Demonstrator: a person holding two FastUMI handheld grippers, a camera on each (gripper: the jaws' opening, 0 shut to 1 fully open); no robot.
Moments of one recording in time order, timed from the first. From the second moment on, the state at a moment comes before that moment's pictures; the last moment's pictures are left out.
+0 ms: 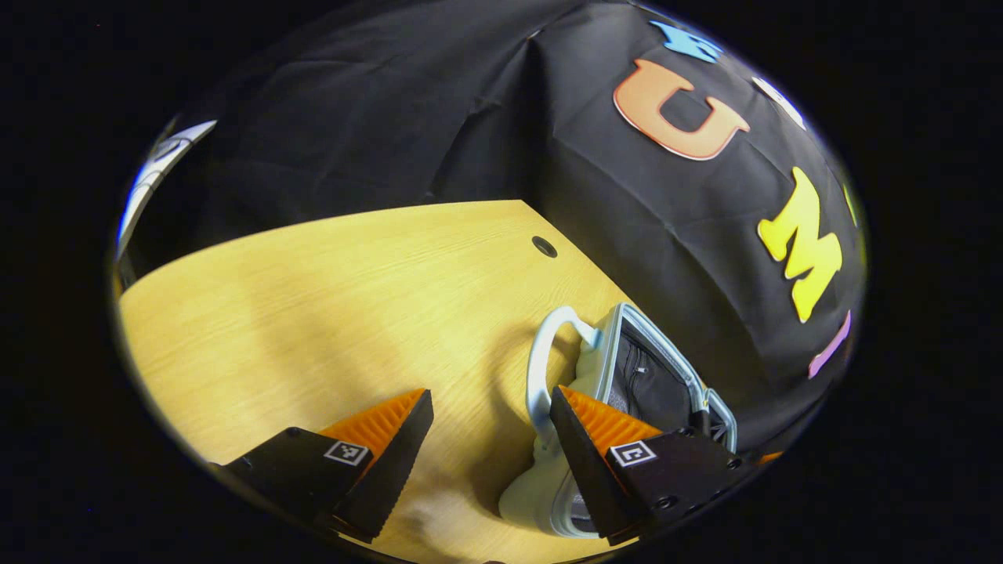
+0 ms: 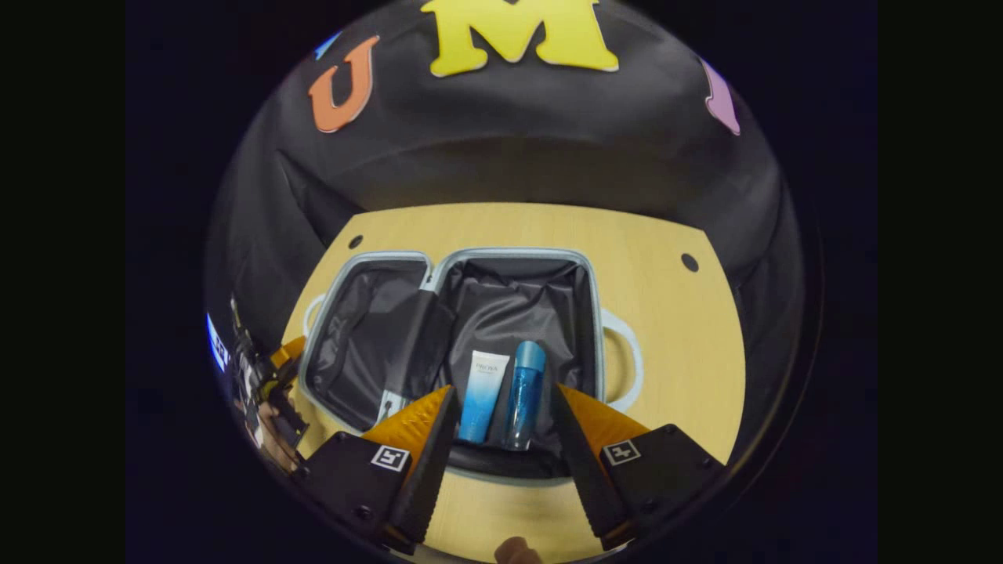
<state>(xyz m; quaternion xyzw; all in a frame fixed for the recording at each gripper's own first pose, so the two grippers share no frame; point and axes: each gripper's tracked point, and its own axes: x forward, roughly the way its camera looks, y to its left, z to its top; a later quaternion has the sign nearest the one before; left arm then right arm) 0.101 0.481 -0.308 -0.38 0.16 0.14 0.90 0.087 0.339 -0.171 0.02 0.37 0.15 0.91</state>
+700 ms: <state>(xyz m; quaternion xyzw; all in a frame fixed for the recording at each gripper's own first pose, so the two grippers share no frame) 0.146 0.469 -0.302 -0.62 0.11 0.06 0.77 -0.004 0.216 -0.115 0.09 0.31 0.10 0.94</state>
